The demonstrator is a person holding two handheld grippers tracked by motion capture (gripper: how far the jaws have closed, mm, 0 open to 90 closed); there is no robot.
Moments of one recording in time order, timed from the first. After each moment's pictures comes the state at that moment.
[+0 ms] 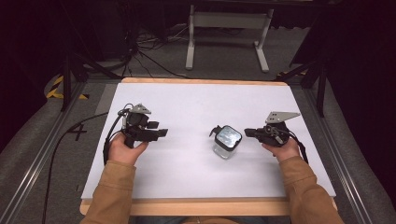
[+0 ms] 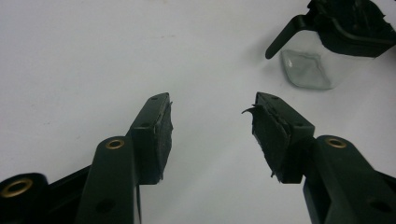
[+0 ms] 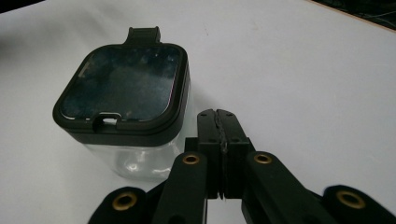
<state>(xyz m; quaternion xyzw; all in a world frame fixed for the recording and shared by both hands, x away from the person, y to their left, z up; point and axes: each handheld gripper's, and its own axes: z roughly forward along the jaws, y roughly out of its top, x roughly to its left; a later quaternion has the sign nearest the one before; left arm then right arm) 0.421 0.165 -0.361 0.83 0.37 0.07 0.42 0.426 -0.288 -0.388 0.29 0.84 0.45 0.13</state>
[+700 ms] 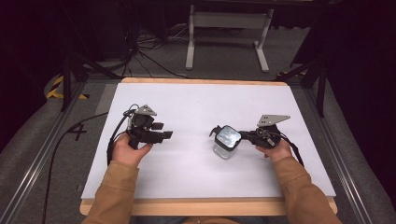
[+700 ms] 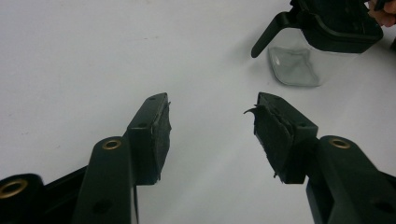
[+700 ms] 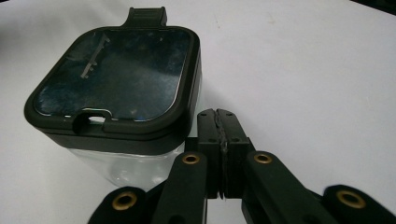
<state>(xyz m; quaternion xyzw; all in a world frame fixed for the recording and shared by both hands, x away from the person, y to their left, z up) 0.418 0.153 -0.360 0.84 0.36 0.06 0.41 0.433 -0.274 -0.408 0.27 0.84 0.45 0.12</state>
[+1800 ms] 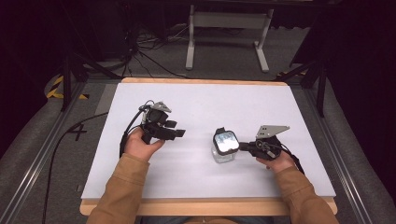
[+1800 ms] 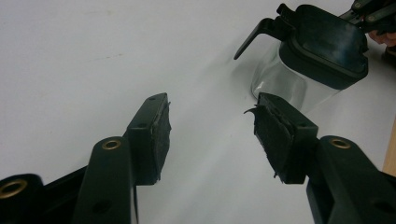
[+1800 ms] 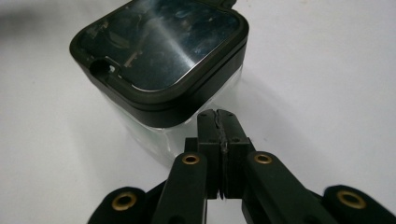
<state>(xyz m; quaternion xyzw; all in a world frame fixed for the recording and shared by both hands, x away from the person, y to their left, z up) 0.436 0.115 -0.358 0.85 0.32 0.04 0.41 0.394 -0.265 -0.409 0.26 0.86 0.42 0.12</state>
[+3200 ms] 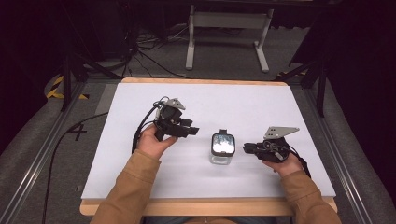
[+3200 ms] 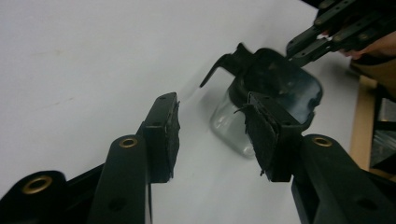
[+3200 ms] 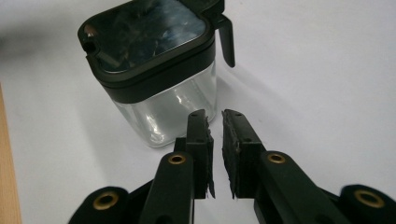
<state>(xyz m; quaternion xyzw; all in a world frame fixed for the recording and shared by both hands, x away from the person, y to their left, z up) 0.440 0.081 -0.343 0.86 0.27 0.01 0.44 0.383 -0.282 -0.398 0.29 0.85 0.43 0.11</state>
